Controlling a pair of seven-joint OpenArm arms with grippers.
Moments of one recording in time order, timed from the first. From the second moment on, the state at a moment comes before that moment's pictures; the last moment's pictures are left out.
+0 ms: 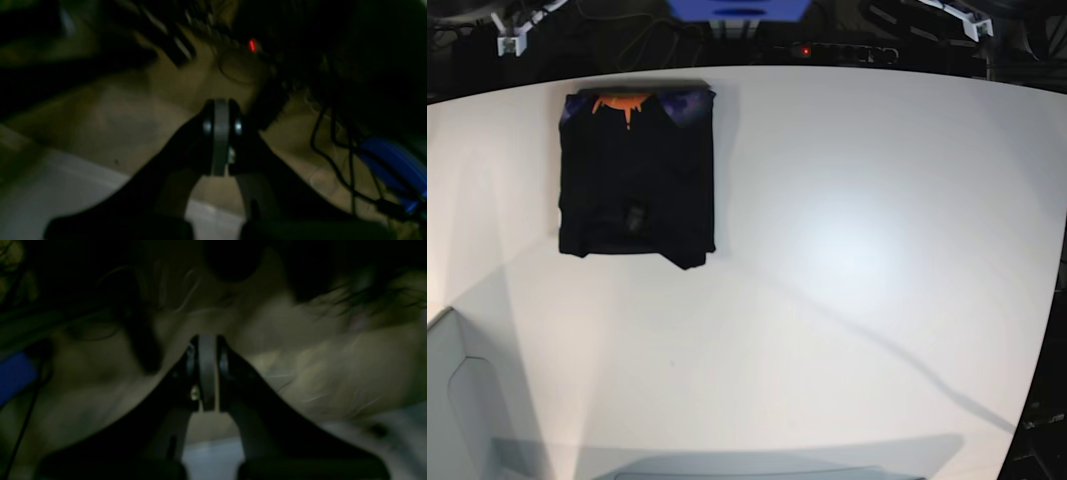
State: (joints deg) left arm 59.6 -9.2 -28.2 104.0 -30.9 -1.9 42.8; right arm -43.0 -8.3 46.5 100.3 4.2 39.3 -47.1
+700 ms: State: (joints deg) left arm 14.3 -6.6 1.1 13.5 -22.2 -1.9 -0.9; right arm -16.7 4.1 3.2 18.4 0.0 7.2 7.5
